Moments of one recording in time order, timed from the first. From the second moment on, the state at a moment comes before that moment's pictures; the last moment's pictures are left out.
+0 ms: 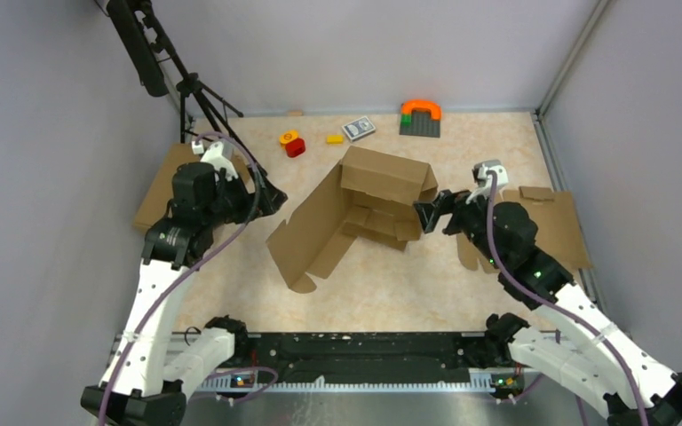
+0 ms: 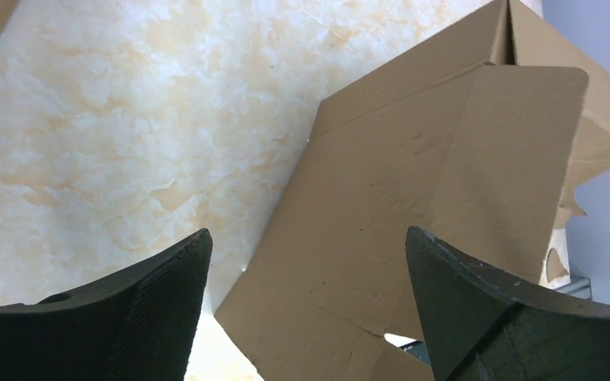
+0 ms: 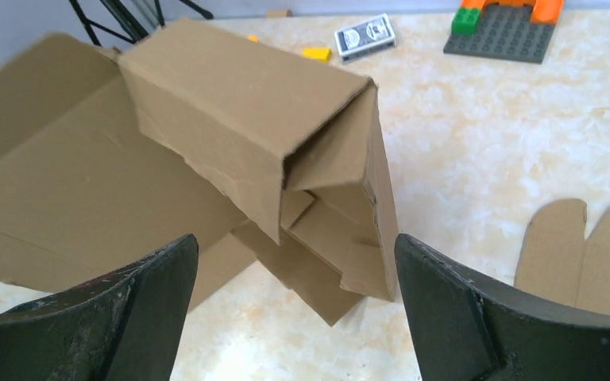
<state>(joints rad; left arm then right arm) -0.19 0.91 1.12 -0.73 0.20 -0.49 0.64 0.69 0.69 -0.17 0.18 0.34</state>
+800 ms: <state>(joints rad) -0.19 0.88 1.20 -0.81 0.28 -0.37 0.29 1.26 1.44 -0.73 -0.17 0.68</state>
